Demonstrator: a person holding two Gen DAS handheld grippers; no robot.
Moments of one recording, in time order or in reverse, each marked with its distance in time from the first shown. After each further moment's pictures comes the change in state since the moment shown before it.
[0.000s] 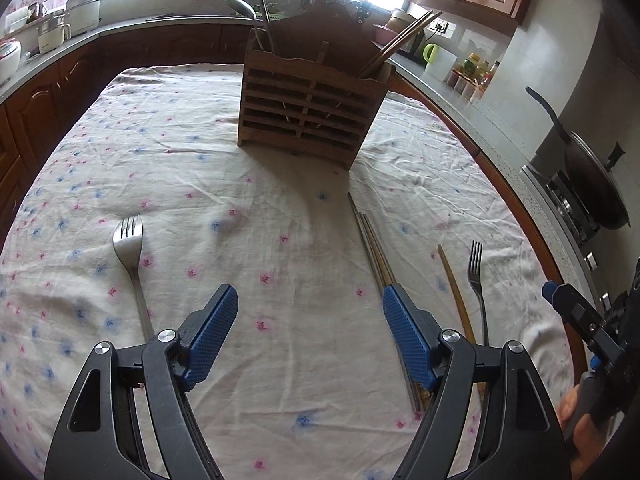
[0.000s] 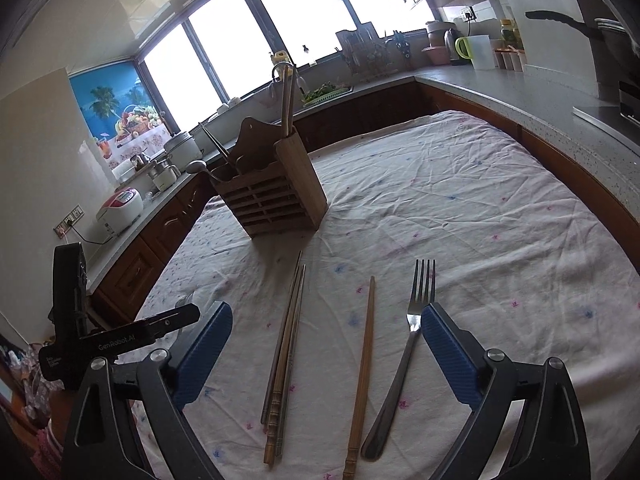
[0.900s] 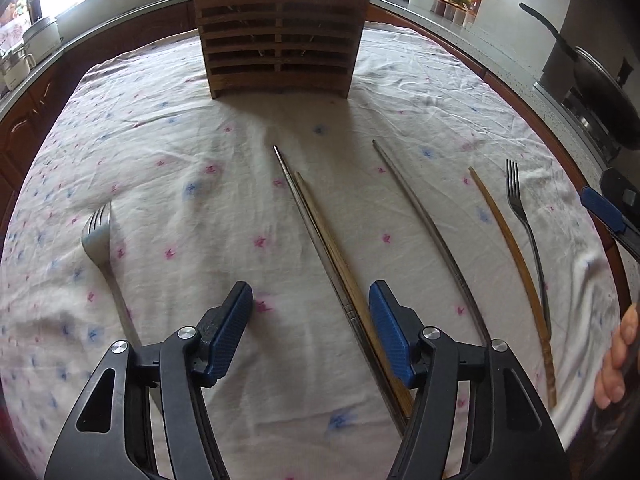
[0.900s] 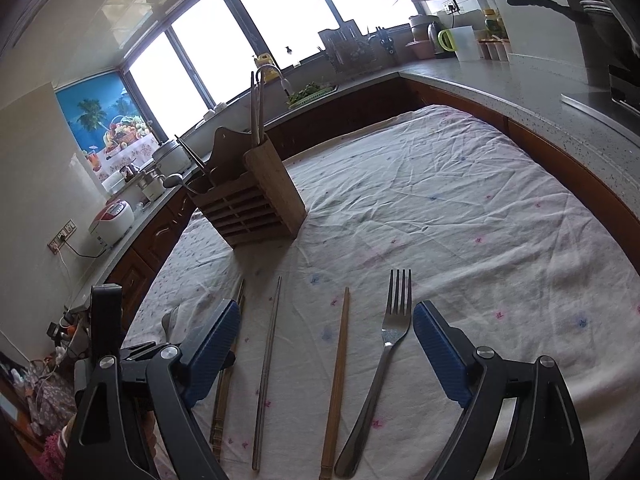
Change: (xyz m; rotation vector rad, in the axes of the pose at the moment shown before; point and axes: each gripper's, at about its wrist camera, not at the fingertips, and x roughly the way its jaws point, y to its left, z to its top) left arm 0.036 0.001 -0.012 0.165 0.173 0.072; right arm 0.016 -0.020 0.010 0.042 0.015 -0.011
